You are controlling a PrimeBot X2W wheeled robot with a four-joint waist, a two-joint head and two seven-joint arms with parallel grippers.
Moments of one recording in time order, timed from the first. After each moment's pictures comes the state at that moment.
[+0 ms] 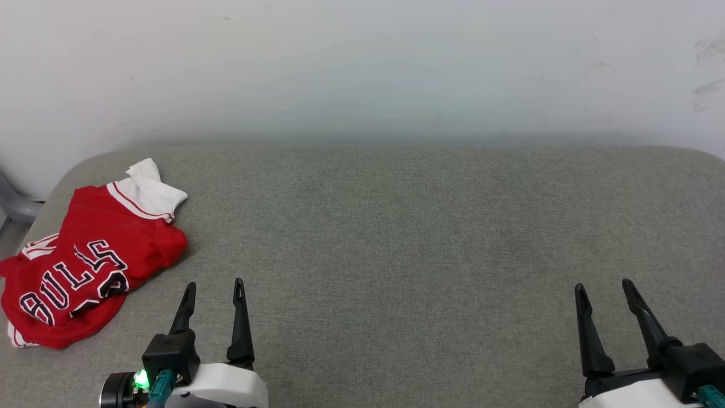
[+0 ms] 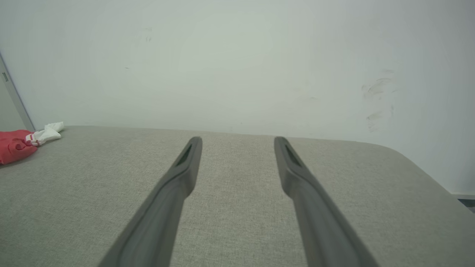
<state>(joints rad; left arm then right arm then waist) 0.02 0.05 -0.05 0.11 -0.12 0.08 -0.24 0.09 -0.05 -0.07 0.01 0.06 0.13 -0.24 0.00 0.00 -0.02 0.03</state>
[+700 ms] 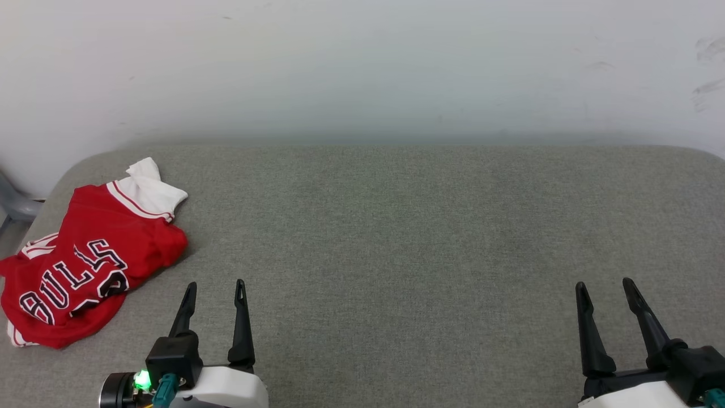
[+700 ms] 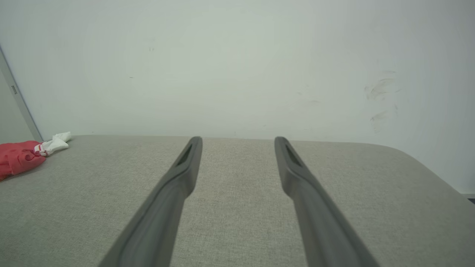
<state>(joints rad) 0.02 0.05 -0.06 0.10 -0.08 0.09 -0.26 0.10 -0.05 -0.06 0.00 0.09 0.13 -0.26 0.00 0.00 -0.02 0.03</state>
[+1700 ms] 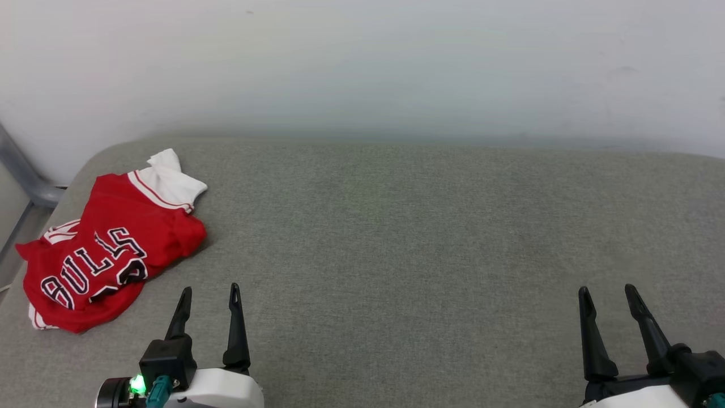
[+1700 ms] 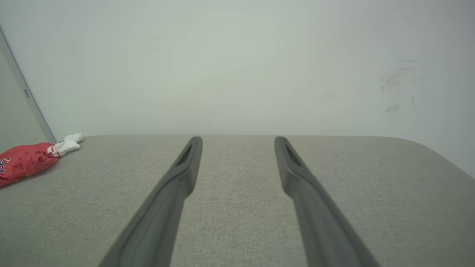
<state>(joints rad) 0.03 0.05 -0.04 0.12 -0.10 0.09 -0.26 0.11 -0.05 -0.06 0.01 0.13 0.13 -0.26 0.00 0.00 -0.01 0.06</state>
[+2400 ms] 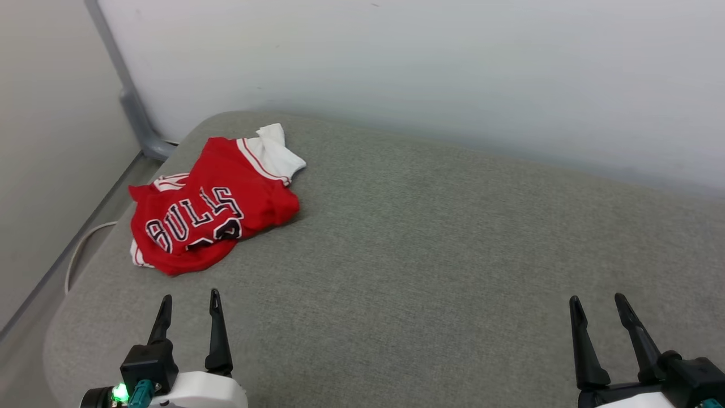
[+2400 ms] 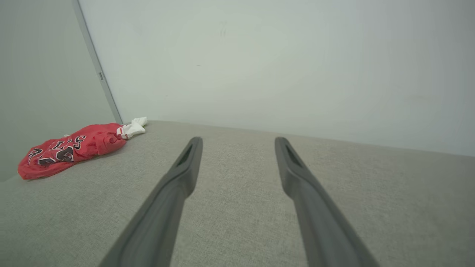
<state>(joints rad) 0.03 0.05 0.01 0.13 -0.10 0.07 -0.26 0.13 -0.05 -0.04 0.02 0.15 0.13 -0.26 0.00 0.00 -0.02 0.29</state>
